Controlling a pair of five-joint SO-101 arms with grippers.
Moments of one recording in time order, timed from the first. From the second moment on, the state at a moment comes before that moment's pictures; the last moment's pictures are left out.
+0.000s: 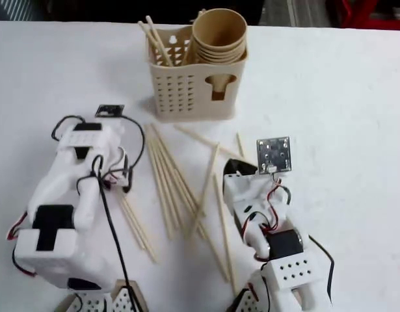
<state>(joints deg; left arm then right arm) -7.0 8.7 29.8 66.9 -0.8 -17.5 -73.4 82.6 31.5 -6.5</state>
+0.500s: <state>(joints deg) -5.8 16.5 20.8 72.0 -0.9 -17.5 -73.4 82.6 31.5 -6.5</state>
